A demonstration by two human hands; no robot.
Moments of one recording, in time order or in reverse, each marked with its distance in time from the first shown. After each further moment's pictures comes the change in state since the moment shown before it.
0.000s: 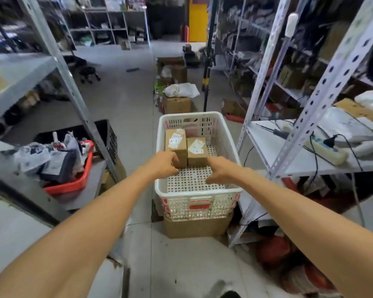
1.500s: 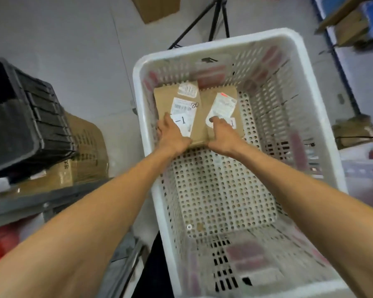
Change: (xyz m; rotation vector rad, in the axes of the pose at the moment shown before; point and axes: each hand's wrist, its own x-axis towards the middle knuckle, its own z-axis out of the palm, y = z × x) left_hand 0.495 -0.212 0.108 -0.327 -0.253 -0.523; right_hand 0.539 0.119 0.106 0.479 -0.138 0.391
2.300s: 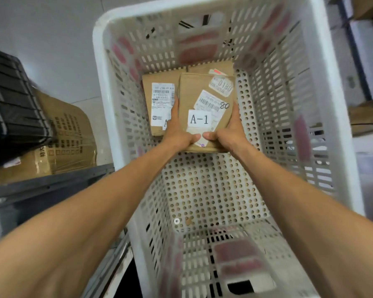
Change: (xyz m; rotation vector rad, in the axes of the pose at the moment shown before) left_hand 0.026 -0.006 0.077 -0.404 -0.157 0.048; right_hand 0.022 0.081 0.039 0.797 0.211 0.164
